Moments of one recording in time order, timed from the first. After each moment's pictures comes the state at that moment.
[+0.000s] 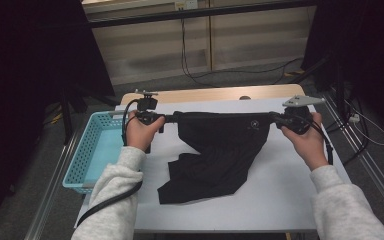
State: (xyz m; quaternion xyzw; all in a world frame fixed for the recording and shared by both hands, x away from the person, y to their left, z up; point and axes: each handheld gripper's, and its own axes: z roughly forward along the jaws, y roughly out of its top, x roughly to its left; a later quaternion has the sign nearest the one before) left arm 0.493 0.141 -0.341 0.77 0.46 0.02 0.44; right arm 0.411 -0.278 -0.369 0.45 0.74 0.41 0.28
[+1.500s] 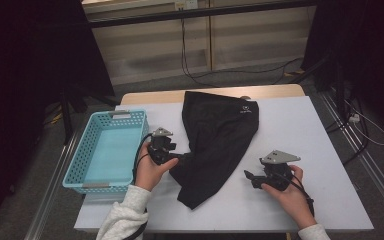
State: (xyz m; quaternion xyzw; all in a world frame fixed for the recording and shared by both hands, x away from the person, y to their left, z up) left arm 0.419 0.127 -0.422 0.82 0.38 0.06 0.42; right arm 0.317 -0.217 -0.465 0.45 0.77 0.39 0.22
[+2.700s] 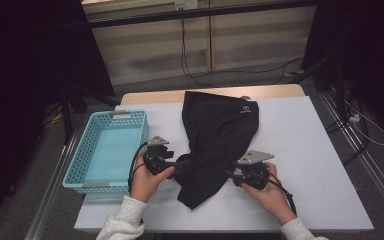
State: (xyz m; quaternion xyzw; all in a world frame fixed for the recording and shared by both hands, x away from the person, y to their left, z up) left arm 0.397 0.139 -0.427 0.82 0.39 0.05 0.42; right arm 0.330 -0.162 -0.463 0.38 0.81 0.40 0.19
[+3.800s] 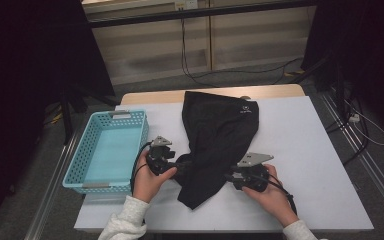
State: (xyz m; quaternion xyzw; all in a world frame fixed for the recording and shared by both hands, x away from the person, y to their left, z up) left arm 0.396 0.131 -0.429 0.83 0.38 0.06 0.41; right arm 0.325 -0.162 -0.464 0.37 0.82 0.40 0.16
